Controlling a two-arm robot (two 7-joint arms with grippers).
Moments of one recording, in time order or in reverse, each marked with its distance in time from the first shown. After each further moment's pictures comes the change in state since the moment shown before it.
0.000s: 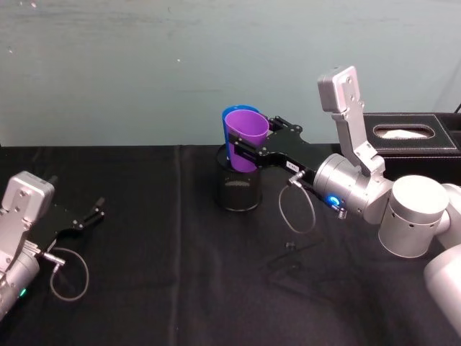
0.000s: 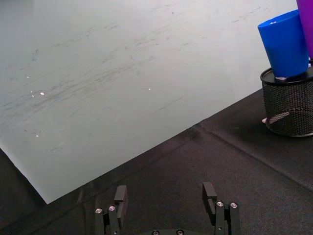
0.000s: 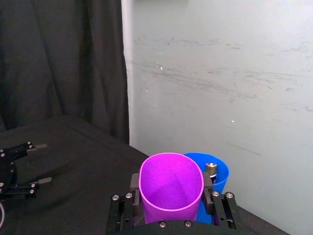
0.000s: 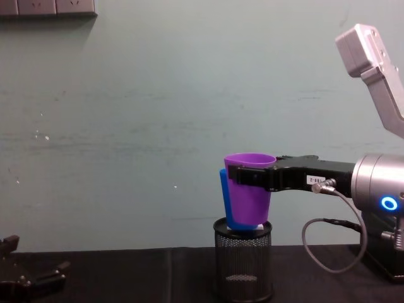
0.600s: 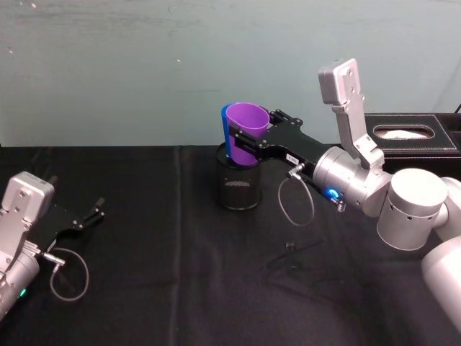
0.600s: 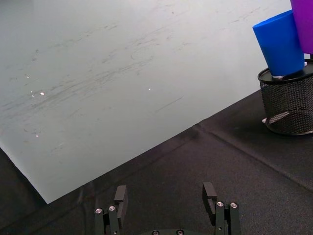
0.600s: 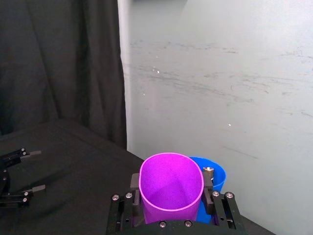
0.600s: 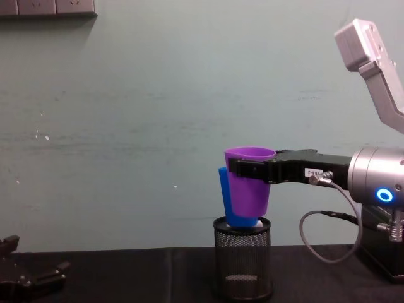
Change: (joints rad) left arm 0.000 0.000 0.000 0.000 0.000 0.000 0.000; right arm 0.025 -0.013 0.005 0.028 0.000 -0.004 0.002
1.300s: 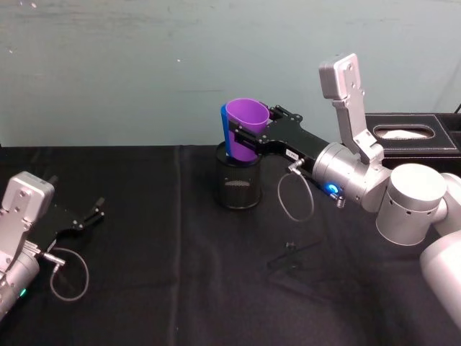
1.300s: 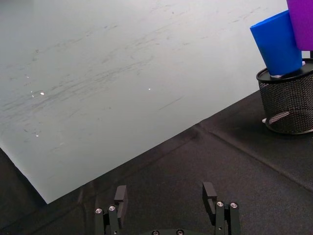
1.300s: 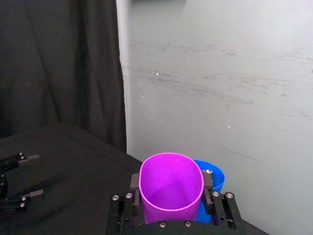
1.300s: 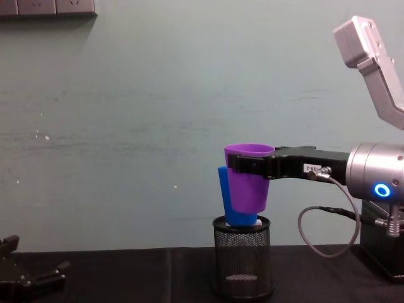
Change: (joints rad) left arm 0.000 0.000 0.000 0.000 0.000 0.000 0.000; right arm 0.018 -0.008 0.003 0.019 0.005 0.001 0.006
